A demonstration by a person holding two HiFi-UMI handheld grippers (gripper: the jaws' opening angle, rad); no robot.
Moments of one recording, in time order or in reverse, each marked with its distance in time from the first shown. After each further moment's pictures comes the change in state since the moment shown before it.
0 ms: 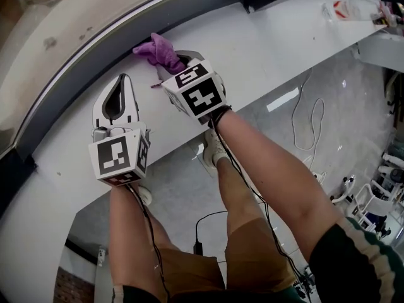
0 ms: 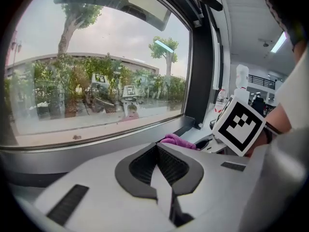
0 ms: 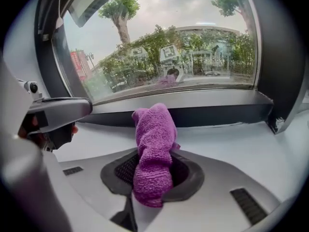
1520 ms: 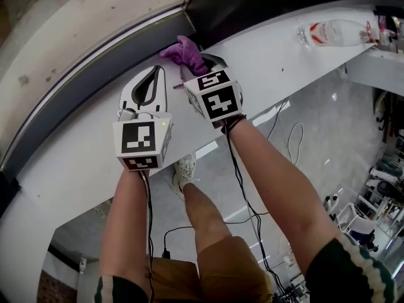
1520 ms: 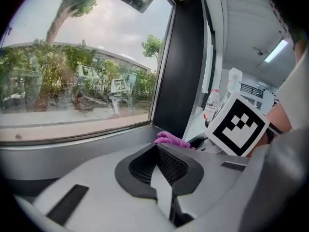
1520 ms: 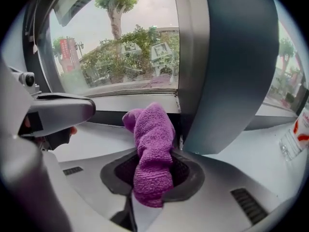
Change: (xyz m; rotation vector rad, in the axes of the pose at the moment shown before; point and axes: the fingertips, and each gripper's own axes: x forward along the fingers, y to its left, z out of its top) left arm 0.152 -0.172 0.054 -0.022 0.002 -0.157; right arm -0.071 -0.218 -0.004 -0.022 0.051 -0.176
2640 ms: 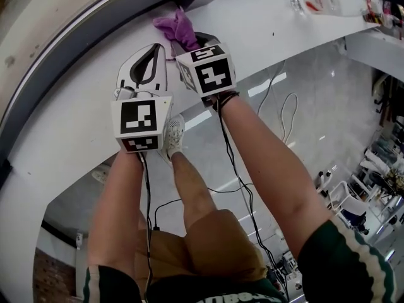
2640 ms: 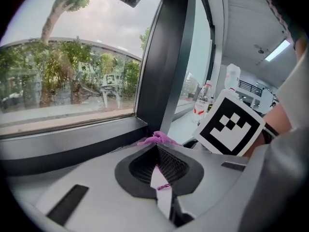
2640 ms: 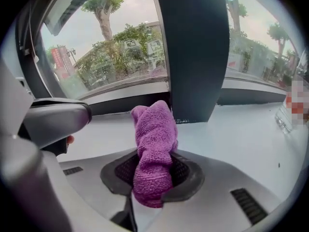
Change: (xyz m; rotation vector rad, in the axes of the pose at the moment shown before) left arm -0.020 -0.051 -0.012 -0.001 0.079 -0.024; right arm -0.028 0.008 -0.039 0.109 0.055 0.033
